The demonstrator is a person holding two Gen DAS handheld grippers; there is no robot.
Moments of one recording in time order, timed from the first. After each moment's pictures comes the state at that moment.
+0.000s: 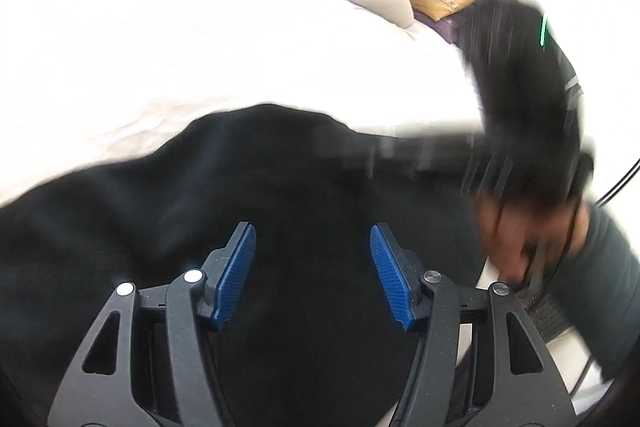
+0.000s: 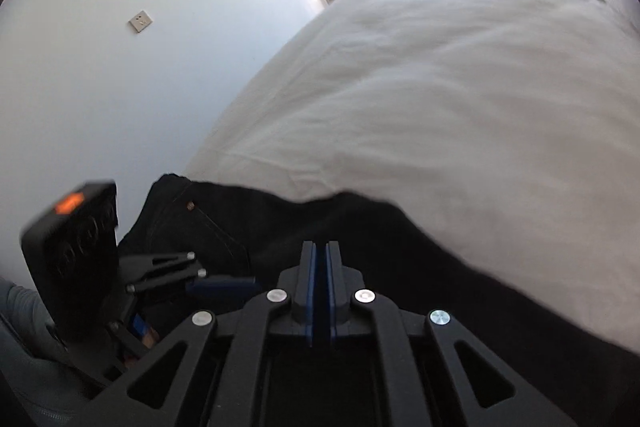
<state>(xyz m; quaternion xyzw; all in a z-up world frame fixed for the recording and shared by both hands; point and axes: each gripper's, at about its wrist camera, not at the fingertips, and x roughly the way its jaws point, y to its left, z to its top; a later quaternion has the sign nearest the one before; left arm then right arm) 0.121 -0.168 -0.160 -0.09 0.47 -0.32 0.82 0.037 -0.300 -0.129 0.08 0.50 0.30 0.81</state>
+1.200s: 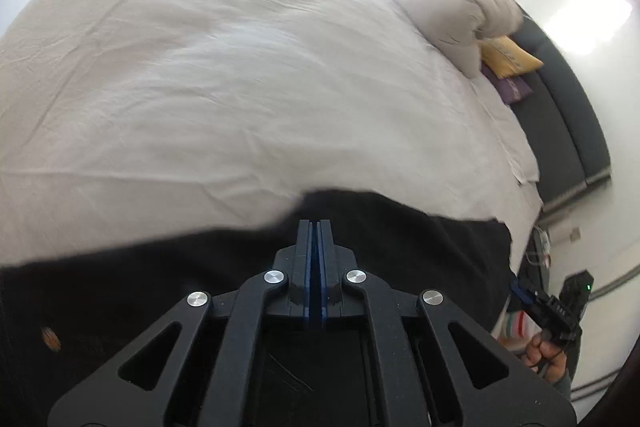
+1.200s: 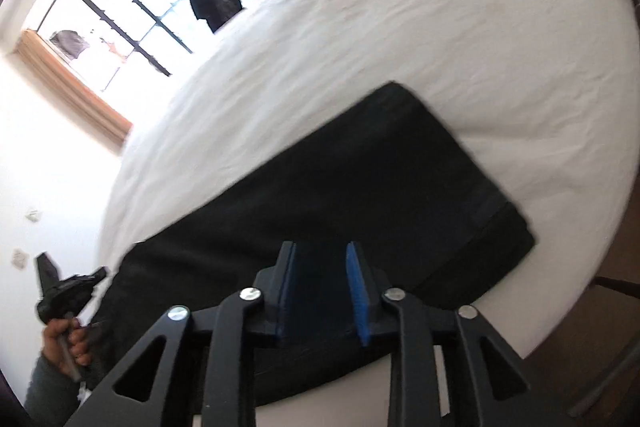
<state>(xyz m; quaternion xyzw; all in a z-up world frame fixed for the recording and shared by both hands) 0.134 -0.101 -0.129 -0.18 0.50 -0.23 0.82 -0.153 -0.596 -0.149 0.34 0.39 -0.05 0.86</state>
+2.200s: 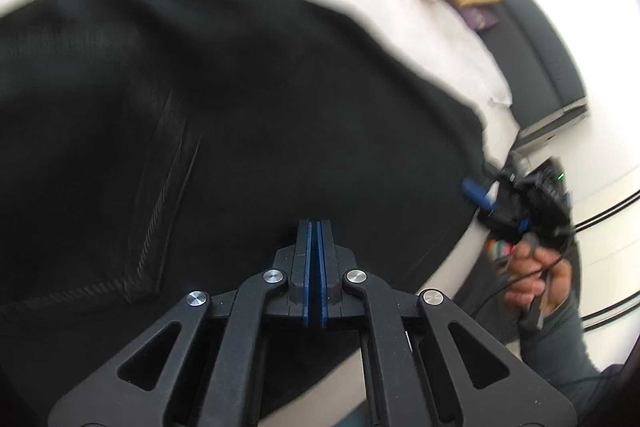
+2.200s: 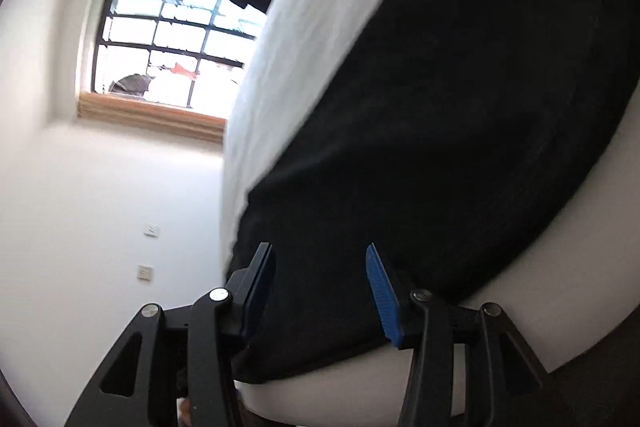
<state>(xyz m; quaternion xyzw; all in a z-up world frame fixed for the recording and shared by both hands) -0.005 -0.199 -0.170 -0.16 0.54 -0.29 0.77 -0.158 -0.630 -0.223 0.51 0.39 0.08 0.76</state>
